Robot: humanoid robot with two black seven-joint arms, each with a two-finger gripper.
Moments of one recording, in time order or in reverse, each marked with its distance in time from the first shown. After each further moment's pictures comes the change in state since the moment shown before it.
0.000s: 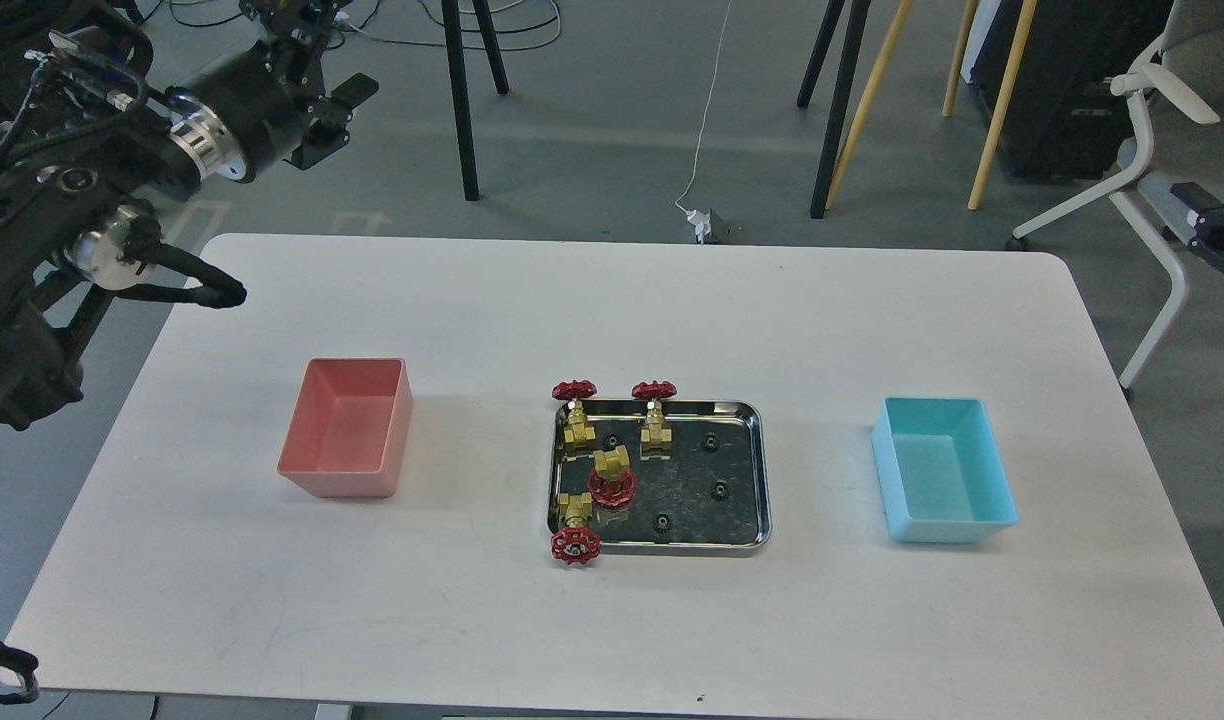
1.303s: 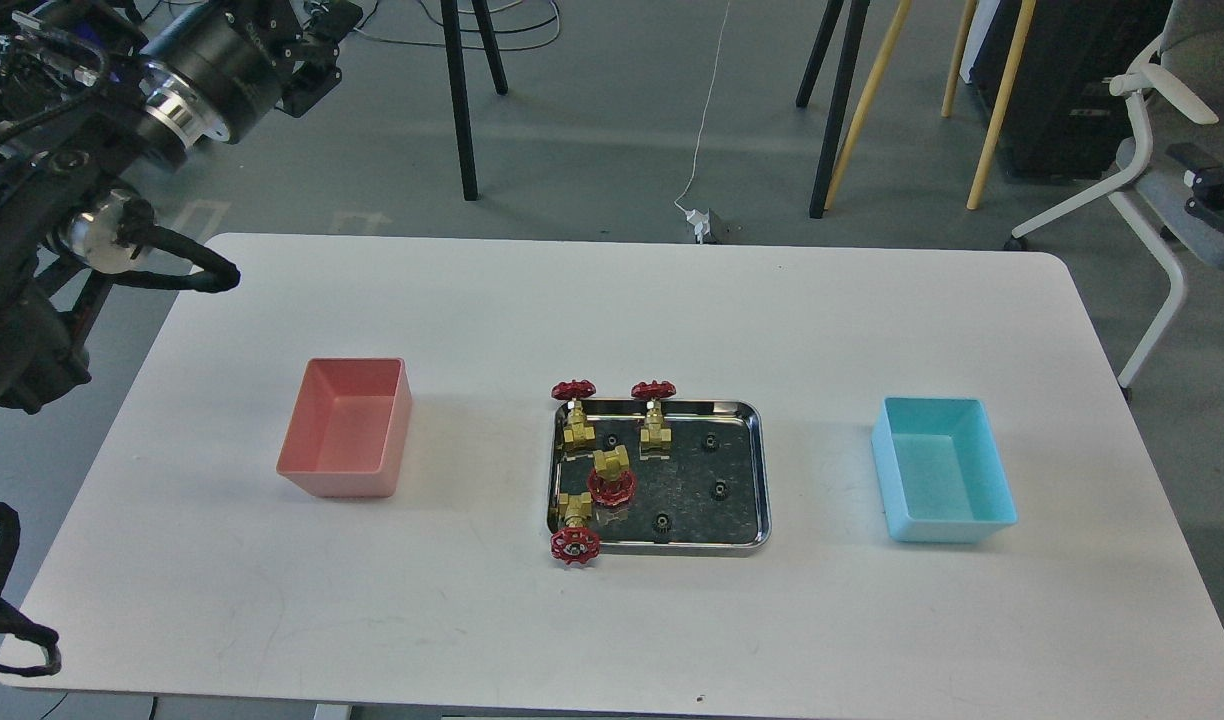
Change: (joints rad) left arm -0.070 -0.011 0.021 0.121 0.111 -0.134 -0.225; right arm 0.166 0.006 0.000 -0.008 -0.121 -0.030 -0.137
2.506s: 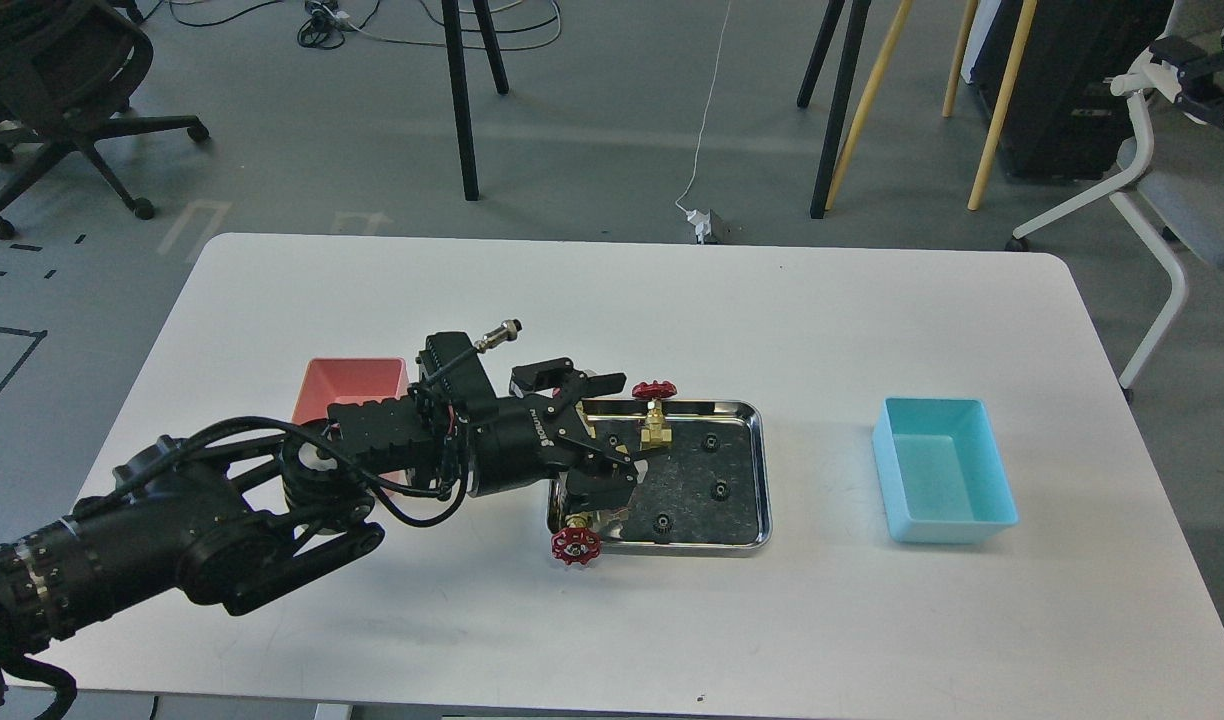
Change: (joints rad) left arm 0.249 -0.204 0.555 -0.200 1.353 0.657 -0.131; right arm 0.259 0.159 -0.102 -0.201 -0.096 -0.002 -0.057
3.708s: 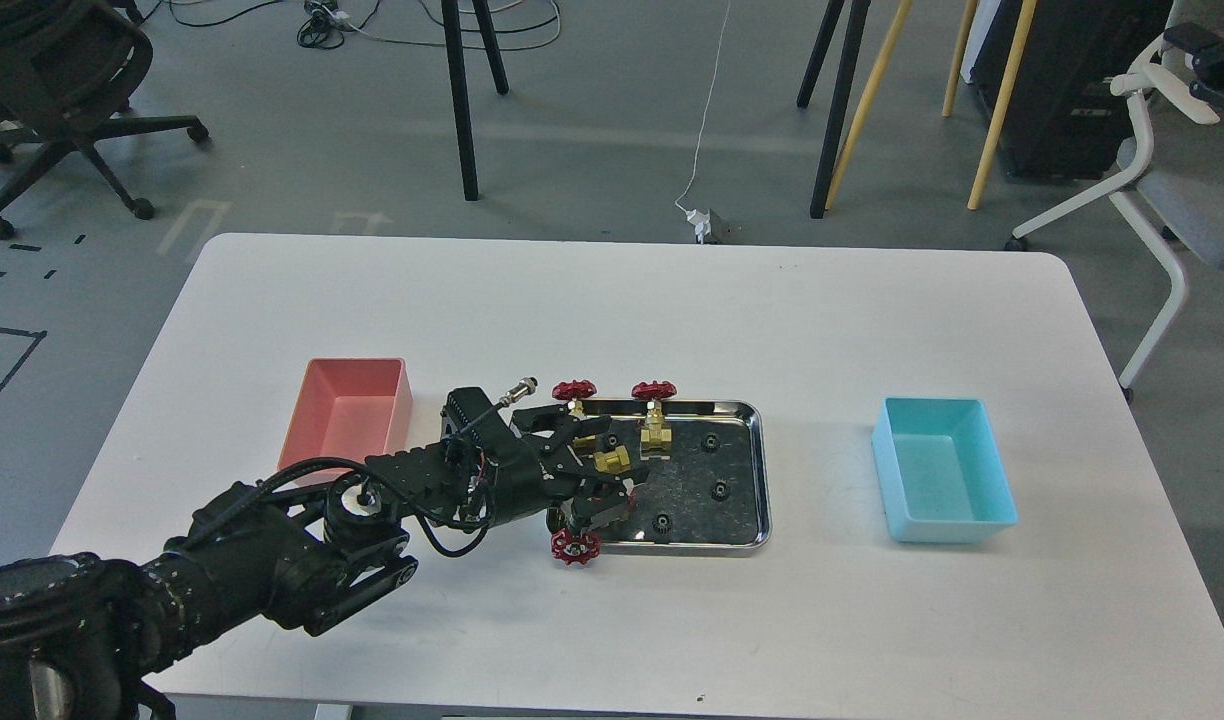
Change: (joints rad) left arm 0.025 -0.212 0.076 0.415 -0.094 0.081 -0.039; right arm 0.027 -0.011 -0.037 -0.001 -0.008 0.000 0.000
